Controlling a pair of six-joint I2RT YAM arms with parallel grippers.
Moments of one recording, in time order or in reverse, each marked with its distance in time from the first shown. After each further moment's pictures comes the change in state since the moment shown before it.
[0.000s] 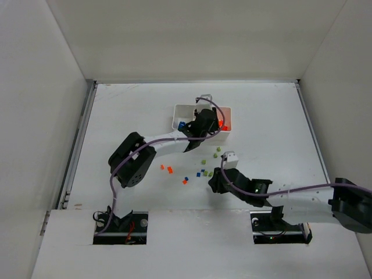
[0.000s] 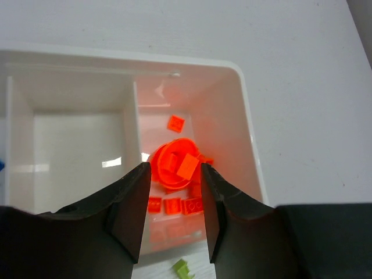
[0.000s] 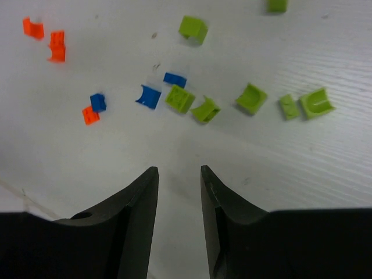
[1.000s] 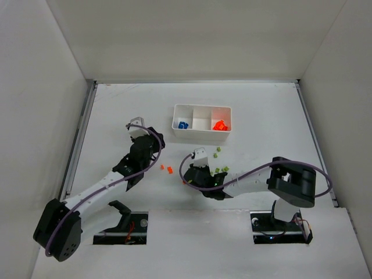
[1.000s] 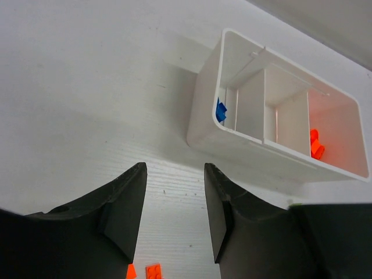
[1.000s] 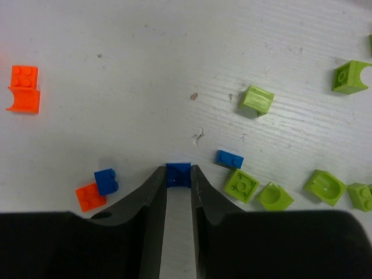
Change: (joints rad) left arm 0.249 -0.963 -0.866 -0.024 -0.071 -0.052; right arm 0.113 0.637 0.406 0.014 0.280 -0.107
